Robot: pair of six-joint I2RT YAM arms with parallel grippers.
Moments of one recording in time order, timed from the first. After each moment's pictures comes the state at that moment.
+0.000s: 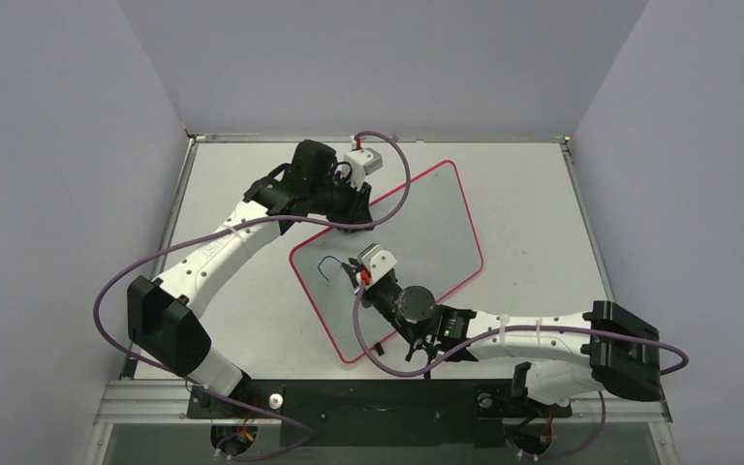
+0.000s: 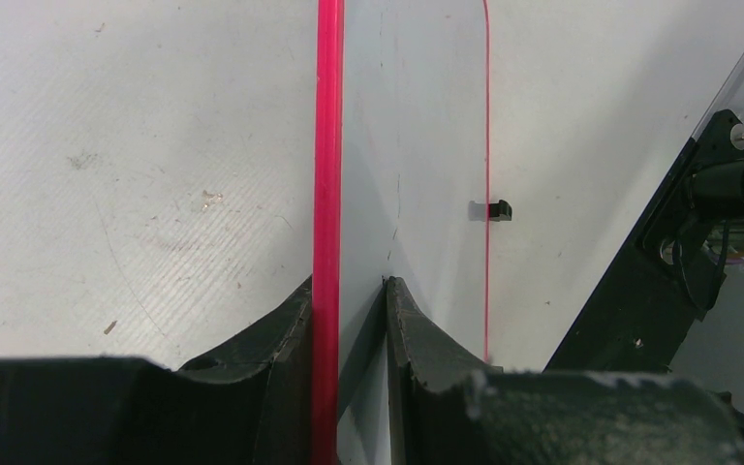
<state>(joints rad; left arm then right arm) -0.59 1.56 1.47 -0.64 0.41 0.00 1.27 1.30 0.68 0.63 0.53 -0.12</state>
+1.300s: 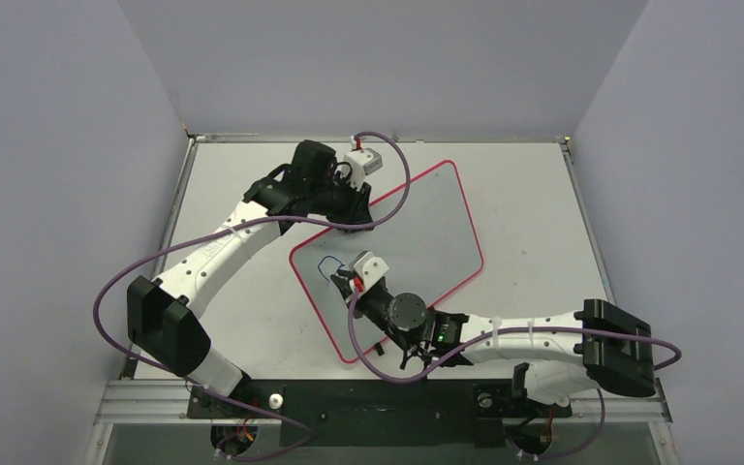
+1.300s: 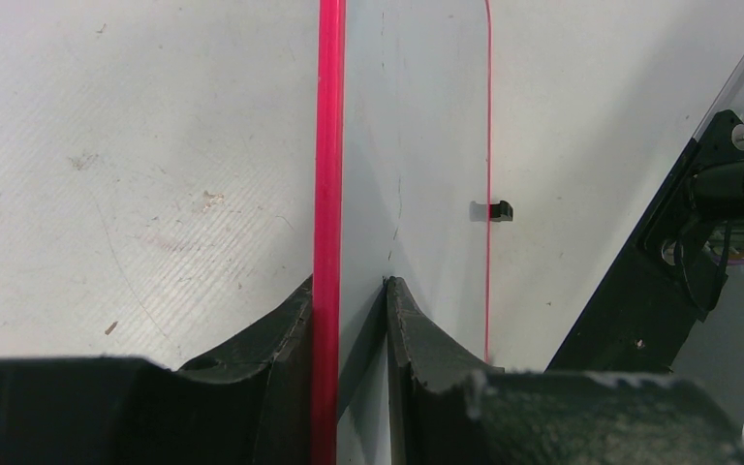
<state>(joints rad) -0.59 1.55 1.47 -0.64 0.40 0.01 1.32 1.35 0.70 0.63 0.51 -0.04</state>
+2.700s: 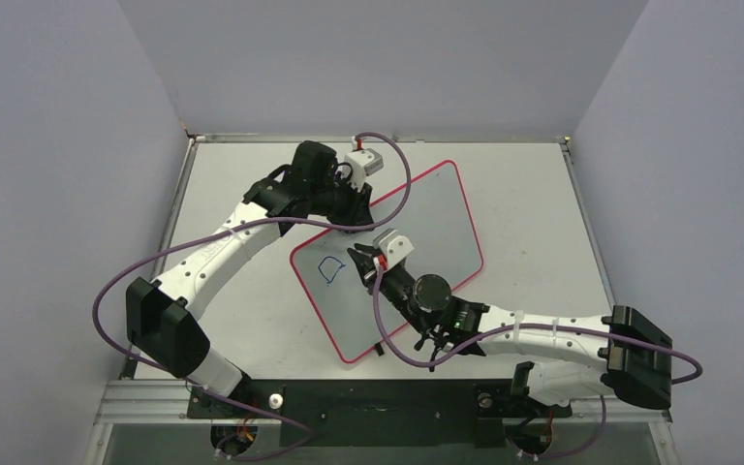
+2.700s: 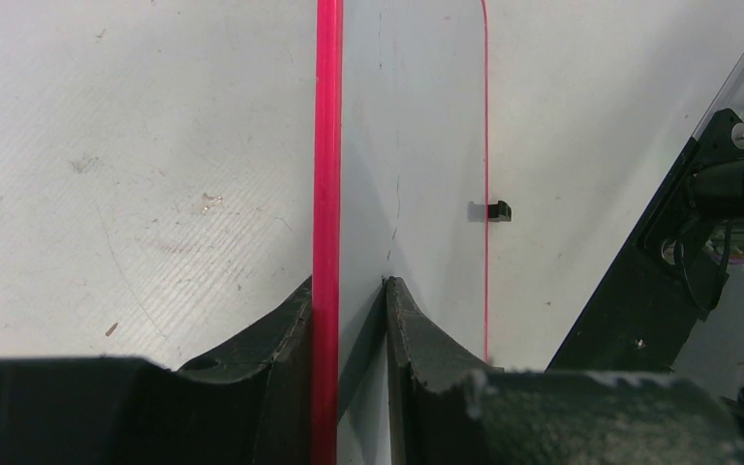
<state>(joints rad) -0.60 1.55 1.47 -0.64 0.40 0.01 1.20 1.23 0.70 0.63 0.48 -0.09</state>
